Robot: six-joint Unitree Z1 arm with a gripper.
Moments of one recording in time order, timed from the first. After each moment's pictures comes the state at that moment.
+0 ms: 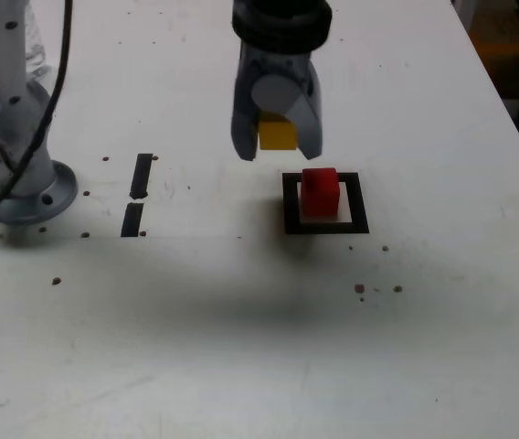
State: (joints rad) arm -0.14 1.85 -1.46 1.29 0.01 -0.05
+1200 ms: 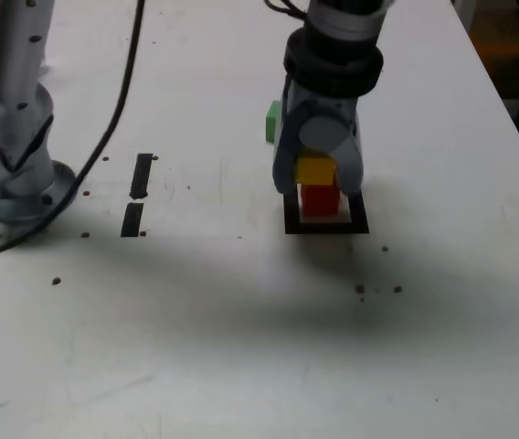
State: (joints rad) arm -0.17 2.02 -1.58 1.28 -0.01 -0.09
